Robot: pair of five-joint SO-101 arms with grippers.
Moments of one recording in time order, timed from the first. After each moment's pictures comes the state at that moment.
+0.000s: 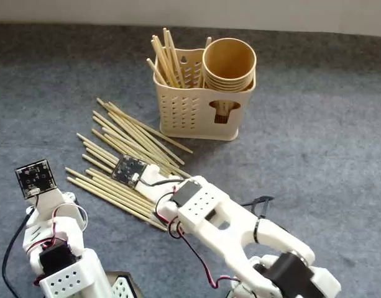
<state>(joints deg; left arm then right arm) -34.2 -103.8 96.0 59.4 -0.6 -51.8 -13.7 47.2 45.1 21.9</state>
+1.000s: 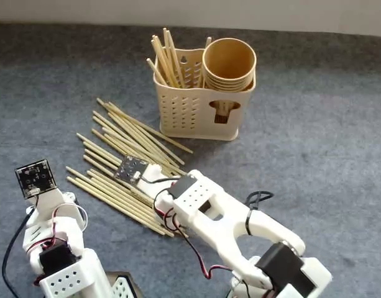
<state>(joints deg) -34.2 -103.8 96.0 59.4 -0.6 -50.4 -10.8 43.6 49.9 21.9</state>
